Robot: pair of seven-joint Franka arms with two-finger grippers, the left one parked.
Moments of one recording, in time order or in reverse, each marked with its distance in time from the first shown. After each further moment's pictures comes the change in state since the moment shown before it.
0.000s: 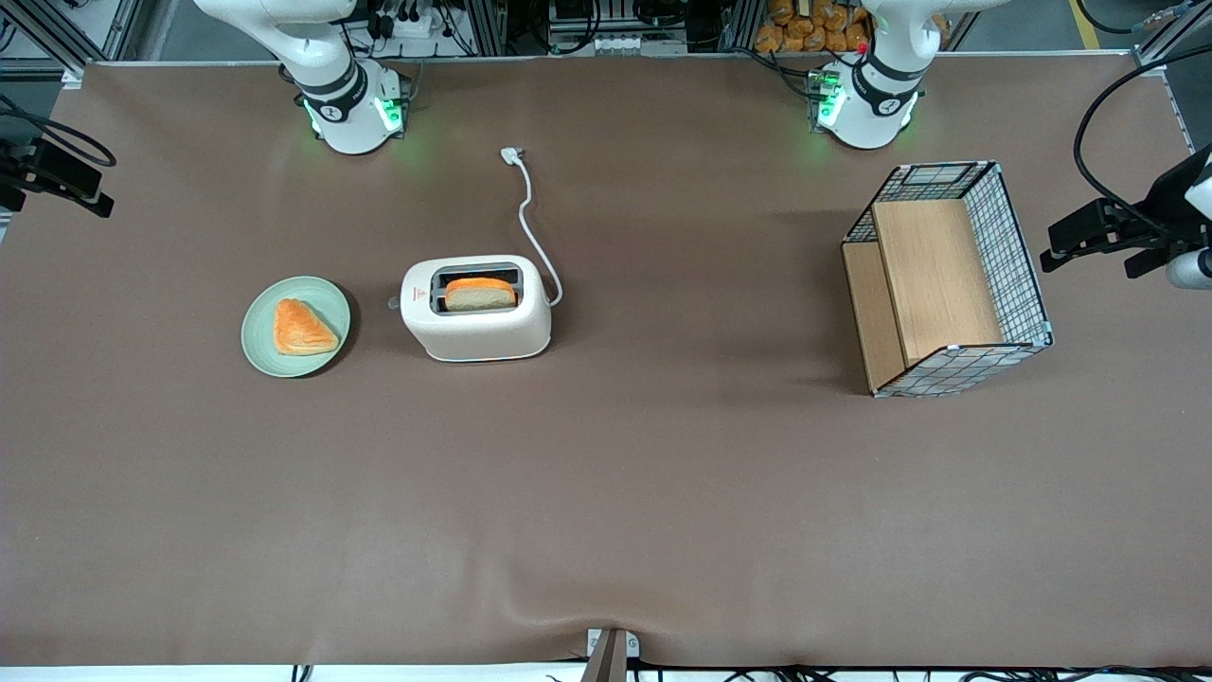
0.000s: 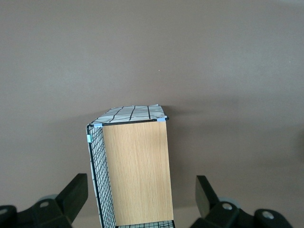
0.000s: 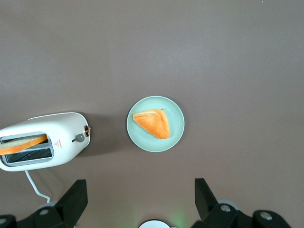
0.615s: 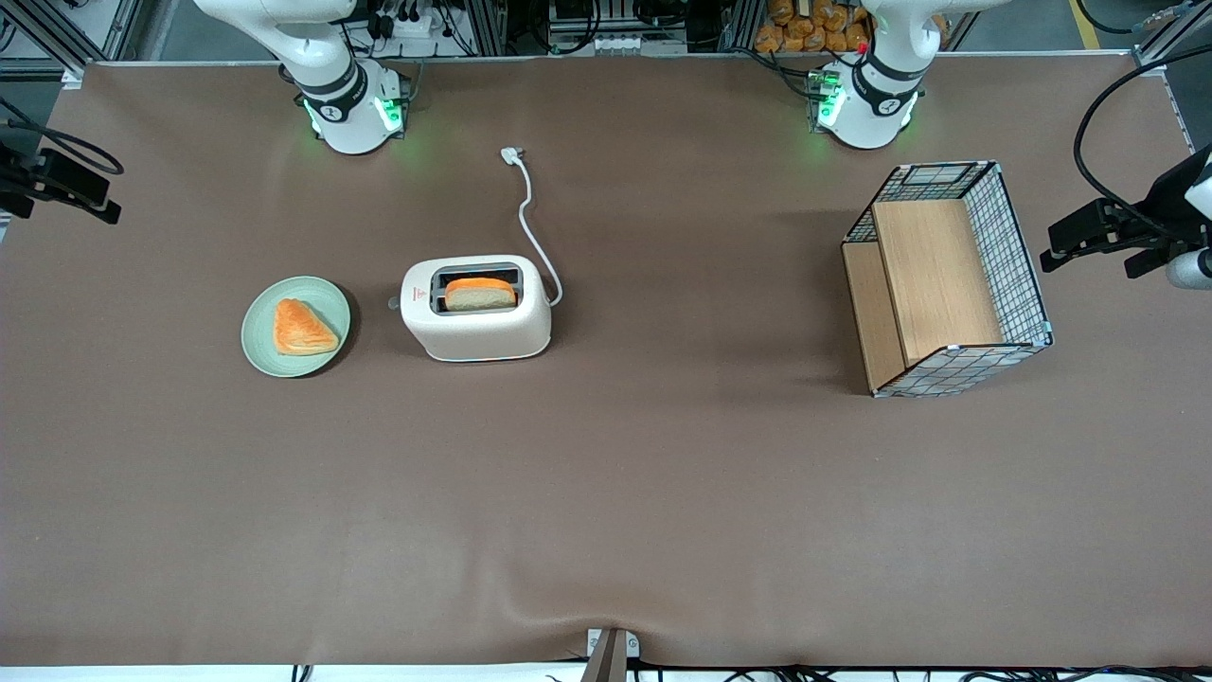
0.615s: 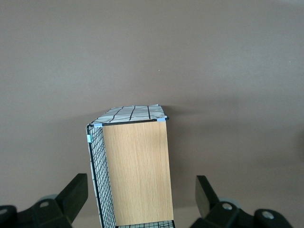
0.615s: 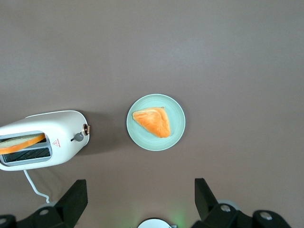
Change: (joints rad) arm 0.000 0.025 0.004 -0.001 0.000 0.000 0.000
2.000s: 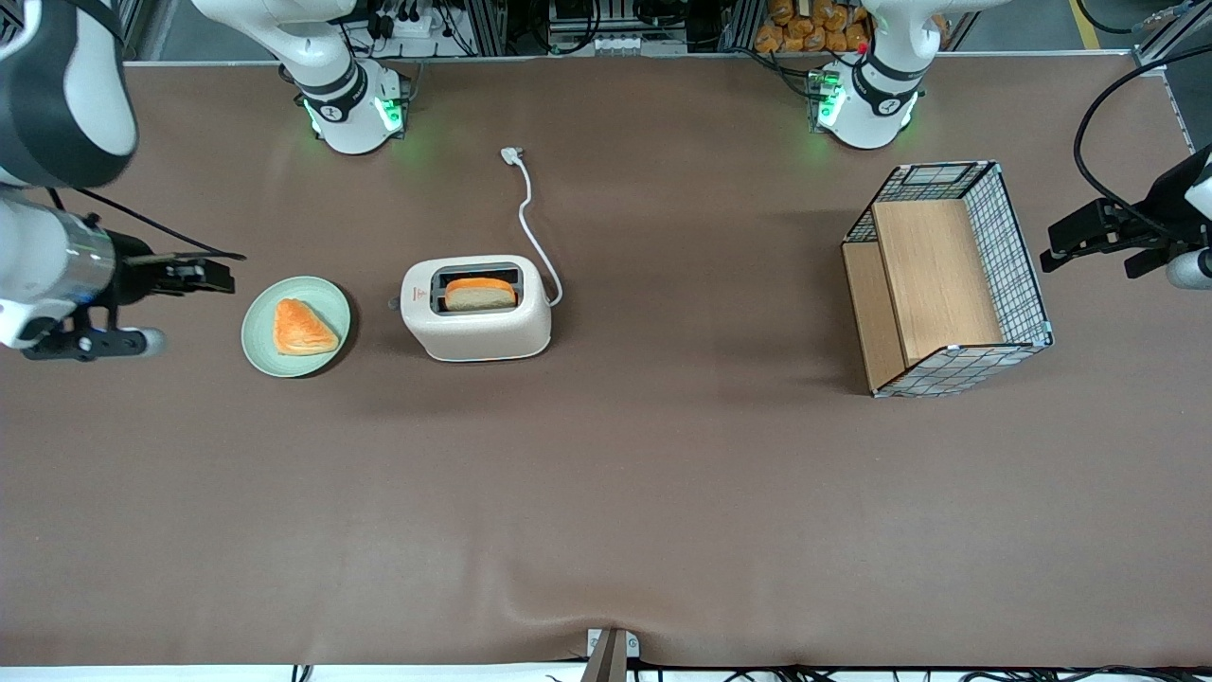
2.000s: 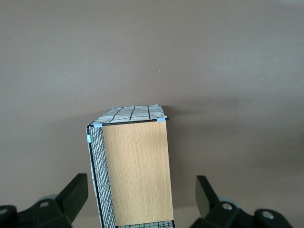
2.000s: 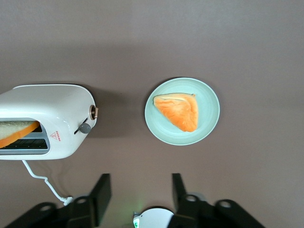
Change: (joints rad) arm 0.075 0.246 0.018 -0.011 0.045 0.013 -0.034
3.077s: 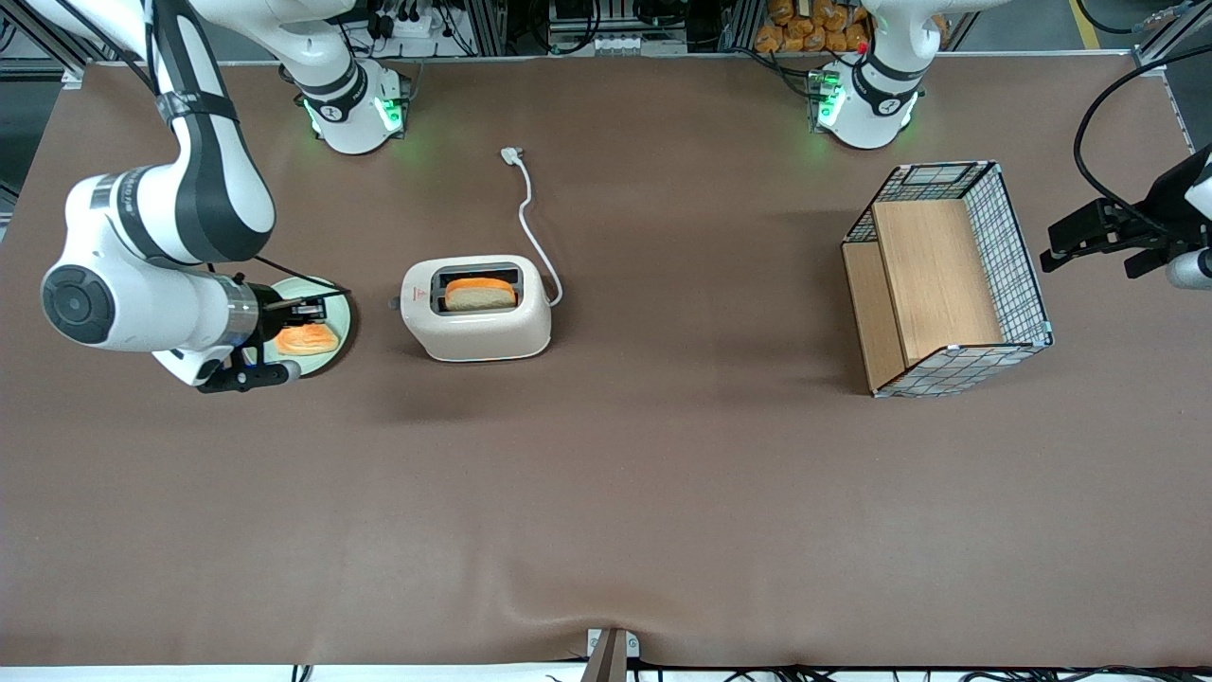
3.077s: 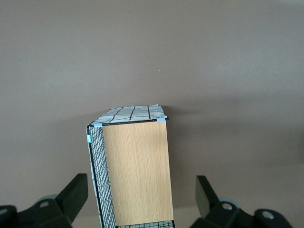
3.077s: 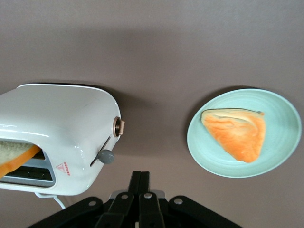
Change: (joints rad) arm 0.067 0.034 0.003 -0.312 0.131 0.320 -0.022
